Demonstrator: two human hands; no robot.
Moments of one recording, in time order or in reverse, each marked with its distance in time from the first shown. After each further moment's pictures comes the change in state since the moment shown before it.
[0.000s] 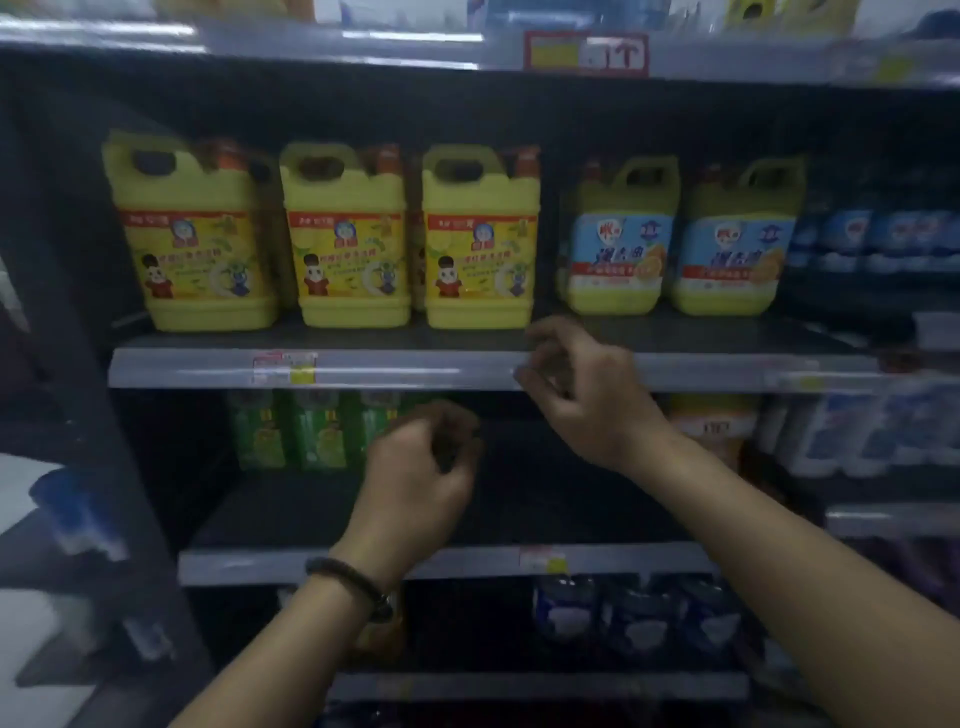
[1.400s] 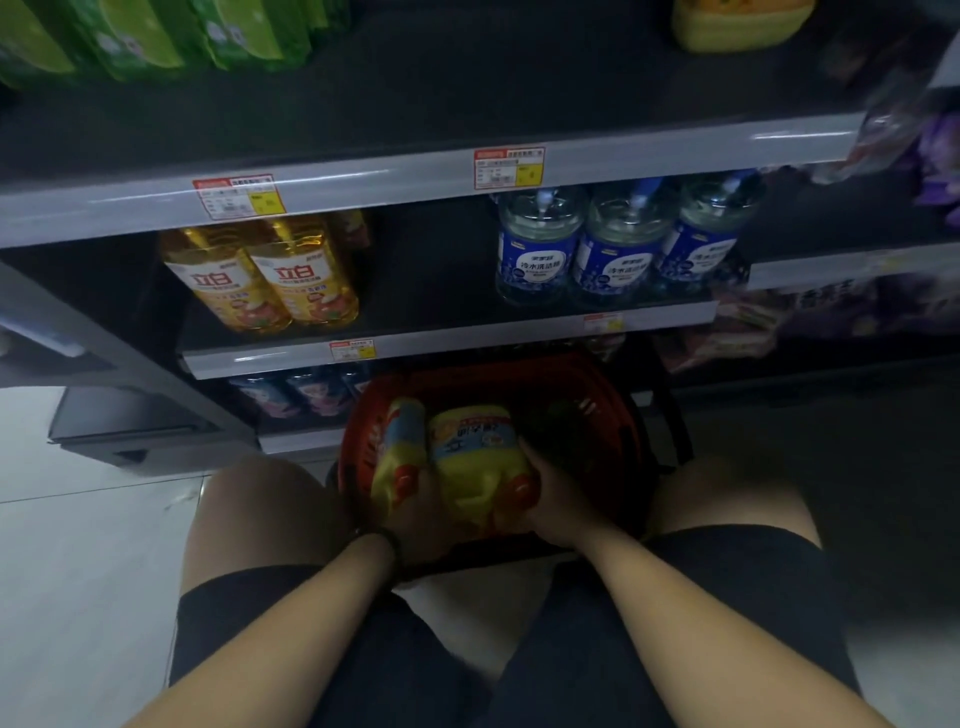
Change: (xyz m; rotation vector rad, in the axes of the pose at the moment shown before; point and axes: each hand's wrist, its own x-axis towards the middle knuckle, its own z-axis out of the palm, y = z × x) left_hand -0.384 -0.232 0.187 0.036 -1.124 -0.830; right_hand -0.494 0.156 0.249 0.403 -0.730 1.045
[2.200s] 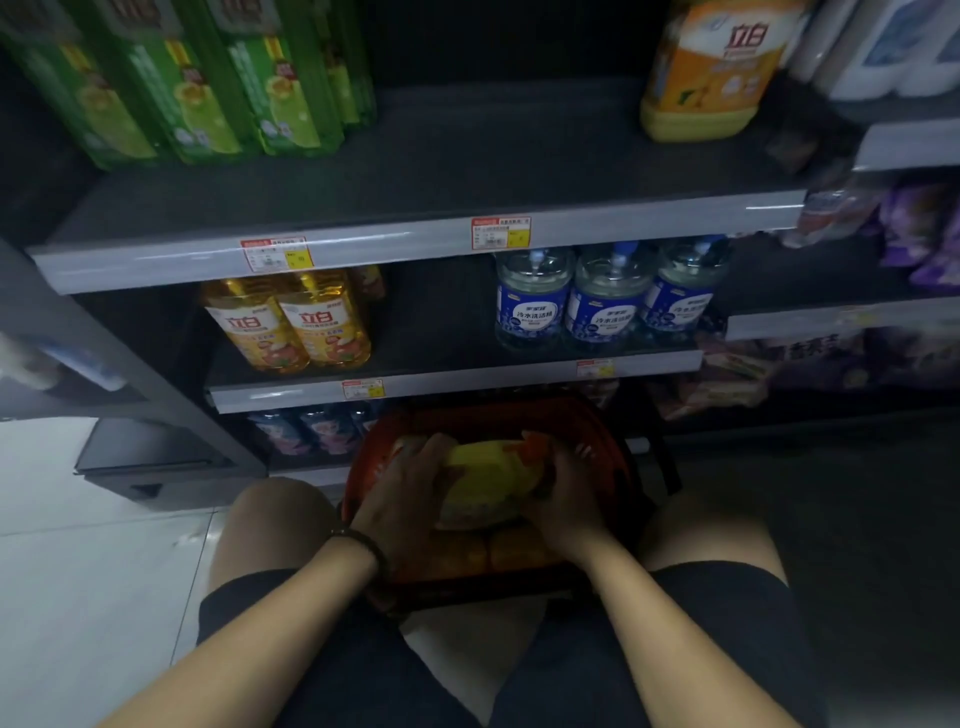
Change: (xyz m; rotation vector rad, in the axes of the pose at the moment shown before) left_hand -0.044 0.066 -0.058 0.235 0.484 0.451; right_hand -0.024 -0.043 -0.035 0.150 0.328 -0.241
